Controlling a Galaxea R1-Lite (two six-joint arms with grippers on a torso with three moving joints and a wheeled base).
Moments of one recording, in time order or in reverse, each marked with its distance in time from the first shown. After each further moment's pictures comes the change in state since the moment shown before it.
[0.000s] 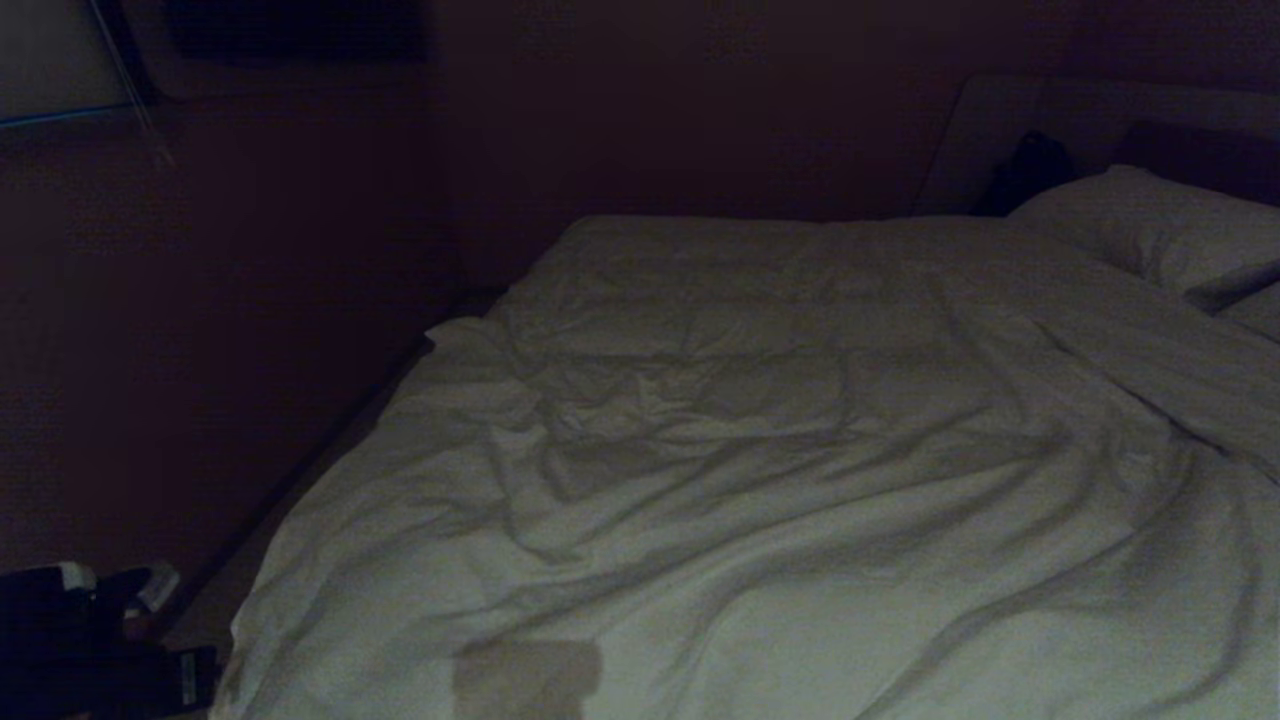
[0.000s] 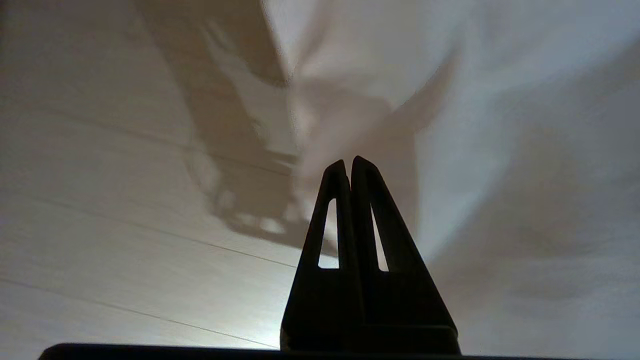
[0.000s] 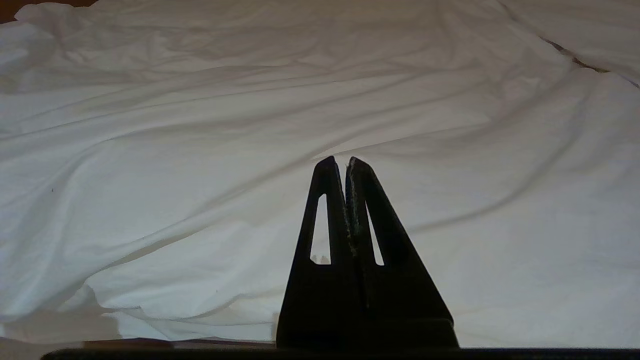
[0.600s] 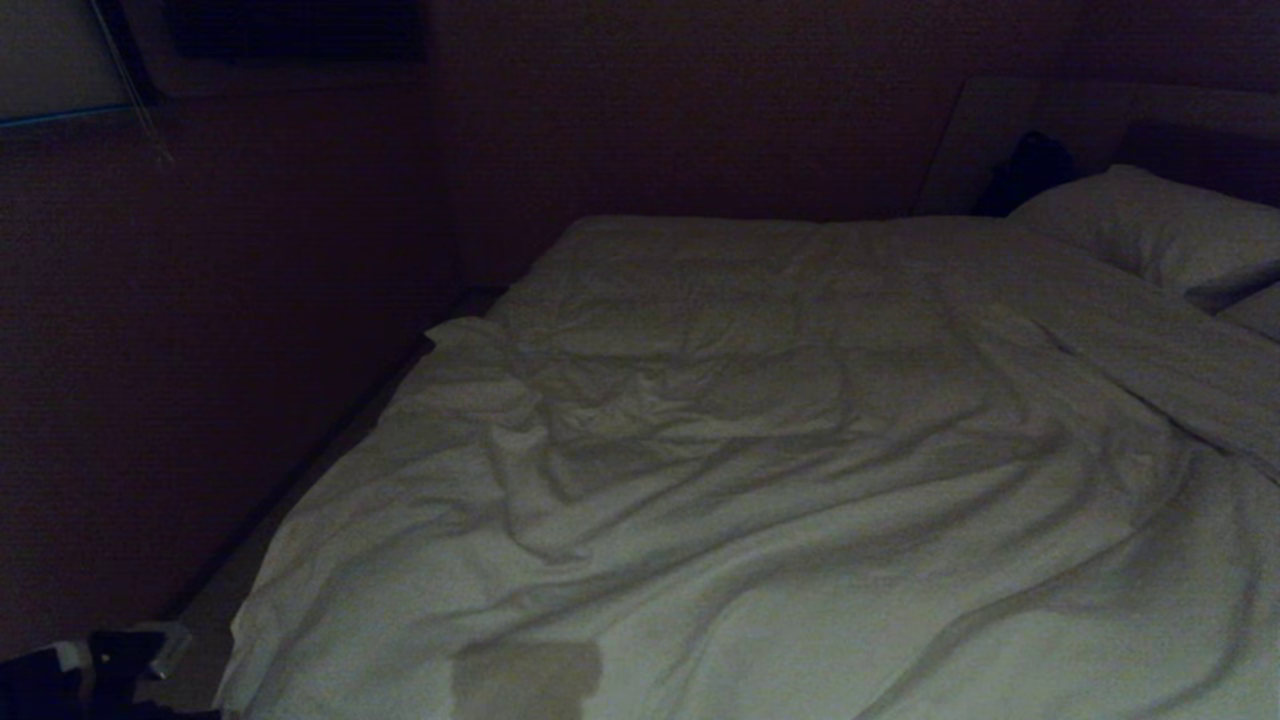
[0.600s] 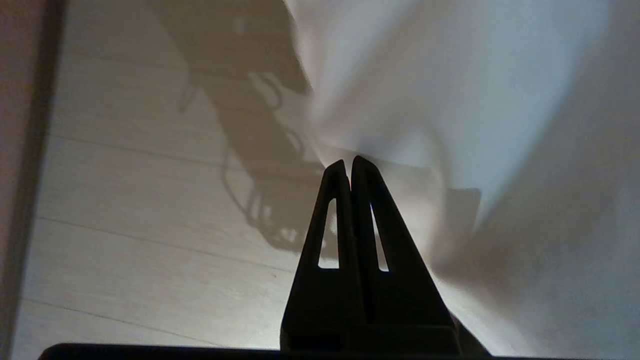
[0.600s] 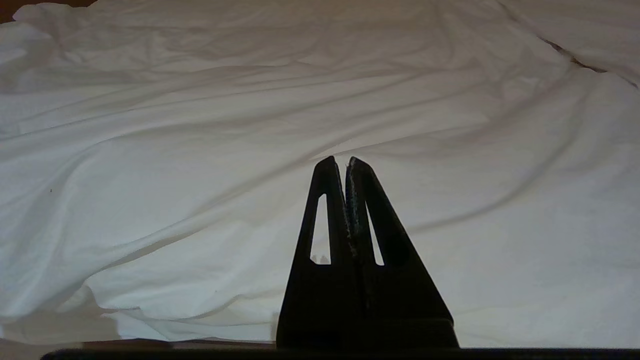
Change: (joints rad) left arm 0.042 0.312 0.295 -0.667 -0.010 0.163; right arm 0.000 0.000 0.000 0.000 0.000 0.000
